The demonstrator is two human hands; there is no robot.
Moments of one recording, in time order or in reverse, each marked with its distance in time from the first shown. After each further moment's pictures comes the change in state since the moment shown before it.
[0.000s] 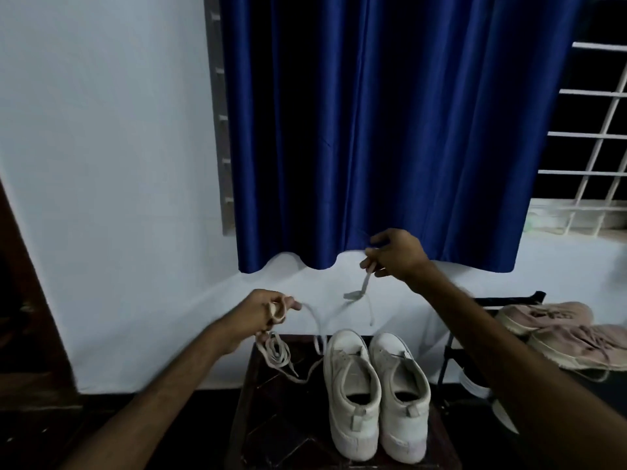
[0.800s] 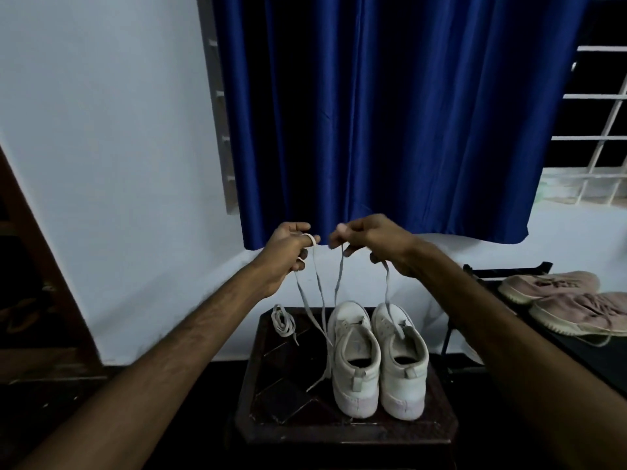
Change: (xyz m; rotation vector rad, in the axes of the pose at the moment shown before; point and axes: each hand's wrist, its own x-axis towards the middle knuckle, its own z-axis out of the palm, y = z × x) left_hand 0.009 0.071 0.036 -0.346 0.210 0.063; right_hand -0.041 -0.014 0.007 -0.035 -0.410 -0.141
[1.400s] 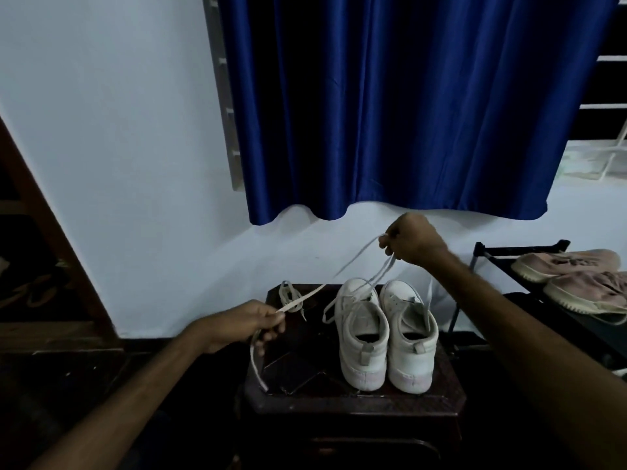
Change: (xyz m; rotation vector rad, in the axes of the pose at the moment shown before) left_hand -0.057 -0.115 -0.093 0.355 -0.476 -0.320; right_hand 0.021 0.078 -0.003 -0.516 0.334 0.181
